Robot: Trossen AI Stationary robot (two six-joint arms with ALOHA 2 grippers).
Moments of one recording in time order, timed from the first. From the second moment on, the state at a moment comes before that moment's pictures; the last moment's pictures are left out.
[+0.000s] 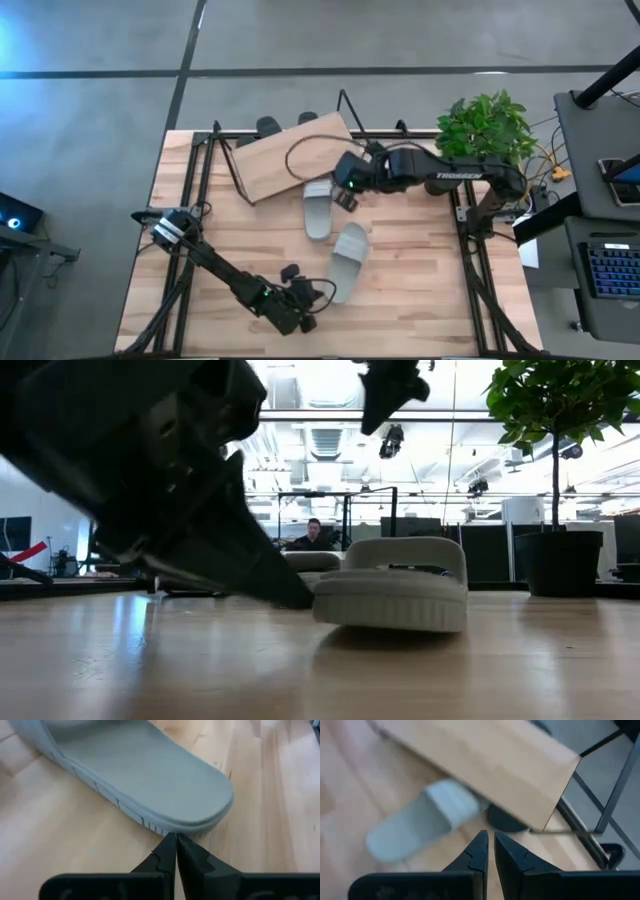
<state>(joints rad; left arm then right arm) -0.64 2.01 1.08 0.17 -0.67 -0.83 0.00 1.73 1.78 -1.15 0.47 0.40</state>
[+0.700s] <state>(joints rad) -0.72 1.94 1.12 0.06 -0.62 -0.83 0.40 1.74 1.29 -0.78 0.26 0.87</state>
